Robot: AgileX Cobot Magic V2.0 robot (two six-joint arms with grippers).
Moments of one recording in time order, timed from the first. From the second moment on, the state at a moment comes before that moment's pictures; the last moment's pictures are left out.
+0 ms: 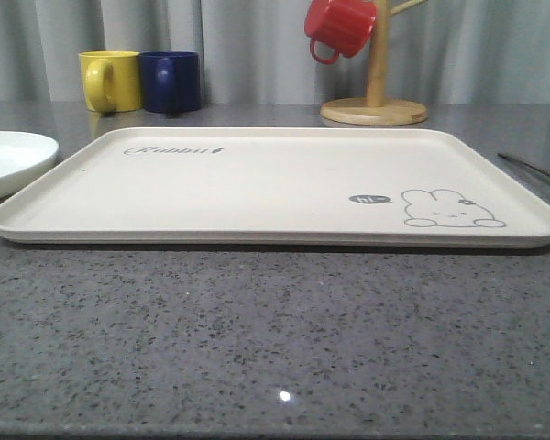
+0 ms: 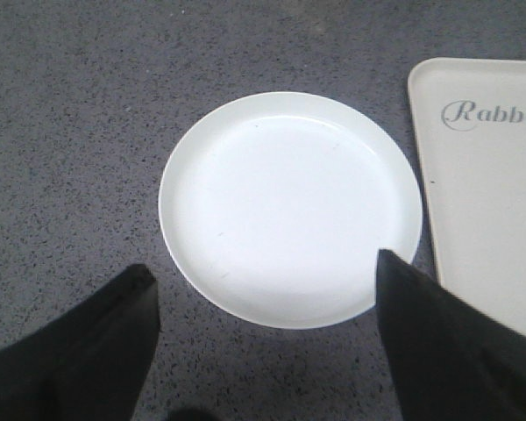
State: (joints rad) left arm -0.04 0.93 -1.00 0.07 0.84 -0.09; right arm 0.05 -0.01 0.03 -0.02 -0.04 0.18
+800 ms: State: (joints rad) left arm 0.15 1.58 -1.26 0.08 0.89 0.01; right arm 0.05 -0.01 0.03 -0.02 -0.04 0.18
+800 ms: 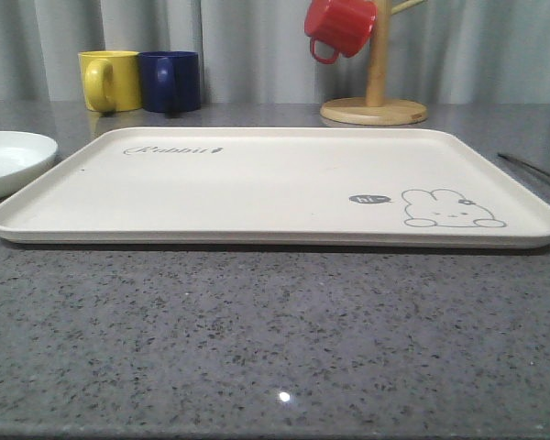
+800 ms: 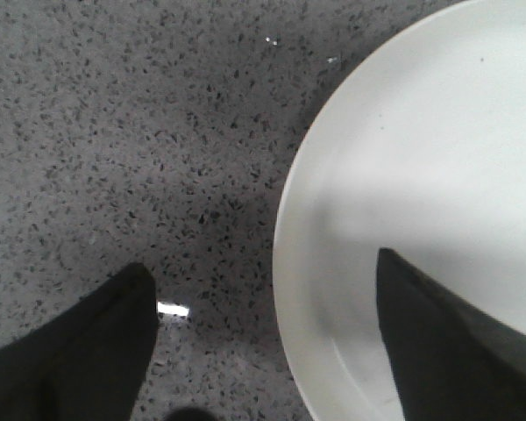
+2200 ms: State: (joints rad) left arm 0.25 1.40 -1.33 -0.27 1.00 0.23; right arm 0.05 -0.01 0.03 -0.02 -0.04 0.18
